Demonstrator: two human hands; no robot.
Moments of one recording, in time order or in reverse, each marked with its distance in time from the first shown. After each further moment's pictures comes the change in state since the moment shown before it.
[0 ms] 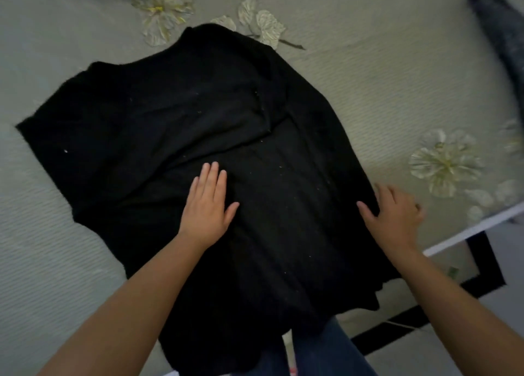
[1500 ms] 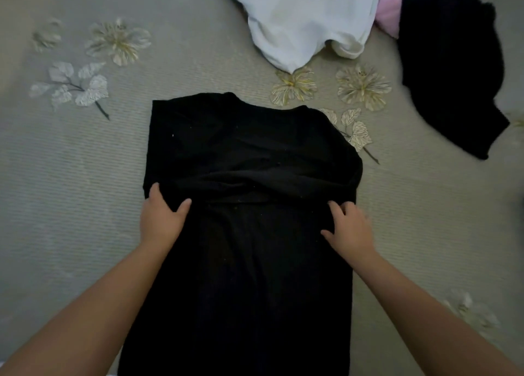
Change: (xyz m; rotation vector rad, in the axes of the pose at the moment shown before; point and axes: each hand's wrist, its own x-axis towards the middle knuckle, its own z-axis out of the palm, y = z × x) left_hand -0.051 -0.082 -0.031 -0.711 0.472 -1.041; right_hand 0.089 -0.157 -0.025 -0.393 -0.174 -0.677
